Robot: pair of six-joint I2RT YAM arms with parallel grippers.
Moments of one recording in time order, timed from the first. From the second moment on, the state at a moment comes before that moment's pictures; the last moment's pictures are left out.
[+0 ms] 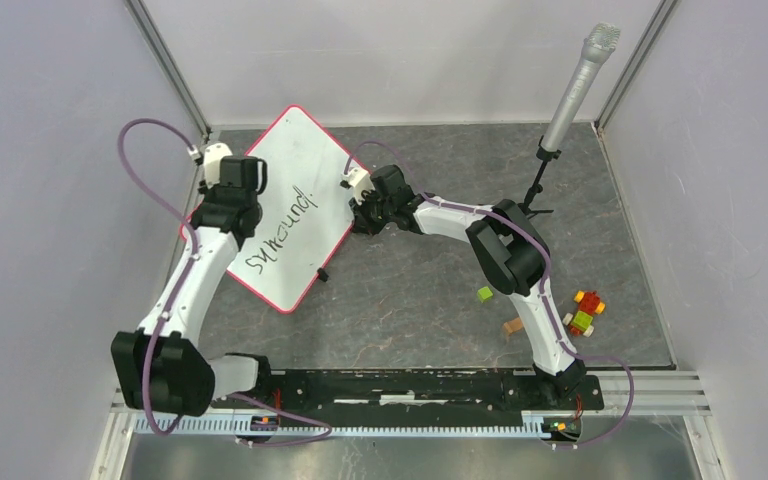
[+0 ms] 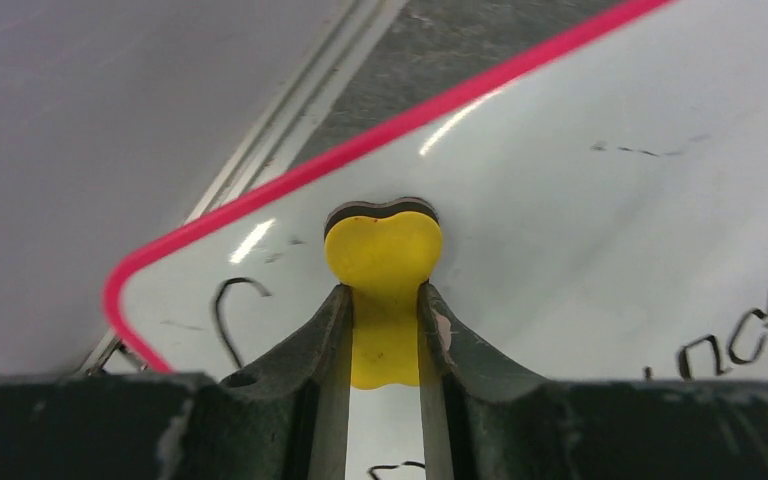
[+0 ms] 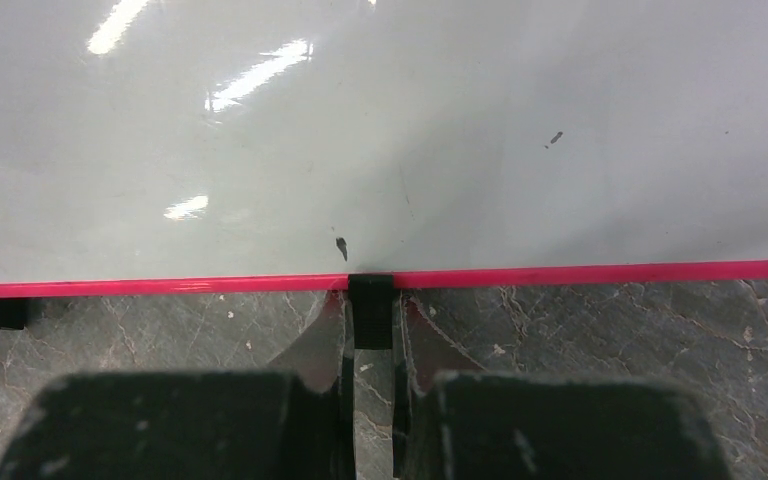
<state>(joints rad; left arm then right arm) -0.13 1.28 1.10 -0.57 -0.70 -0.35 0.70 2.28 1.61 -0.01 -0.32 -0.10</state>
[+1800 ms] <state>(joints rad) 0.03 1.02 0.95 -0.60 -0.78 -0.41 0.69 2.28 1.61 -0.01 -0.34 -0.09</state>
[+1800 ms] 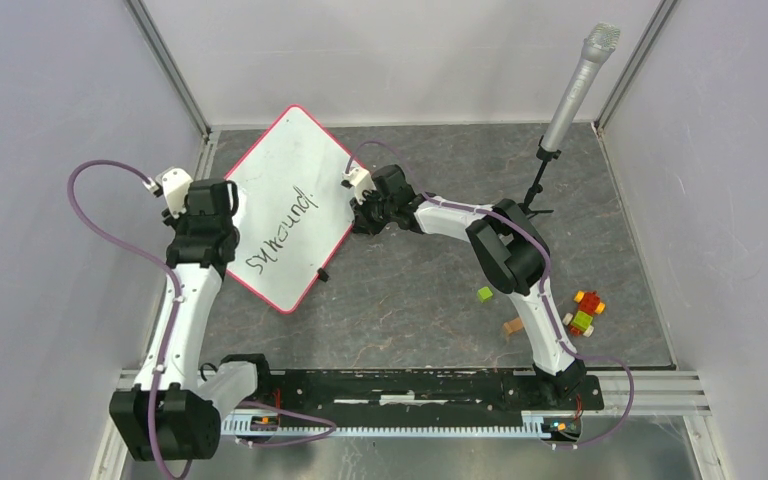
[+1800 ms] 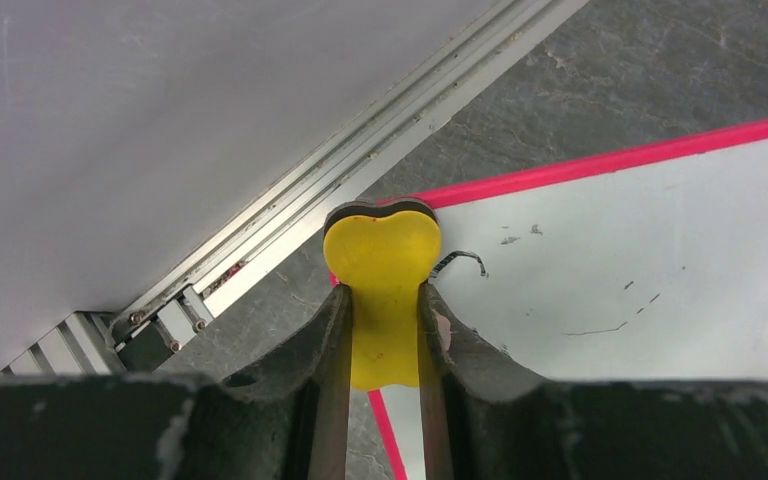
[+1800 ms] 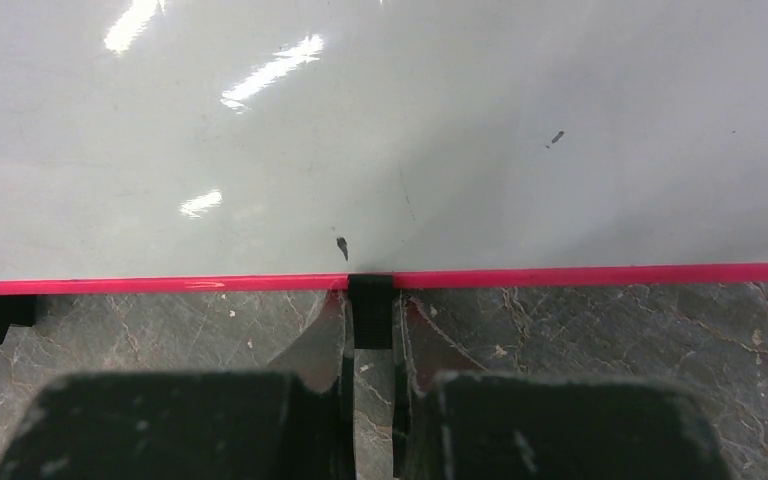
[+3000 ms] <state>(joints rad) 0.12 1.11 0.99 -0.53 -0.45 -0.47 0.69 2.28 1.61 -0.01 -0.35 -0.08</state>
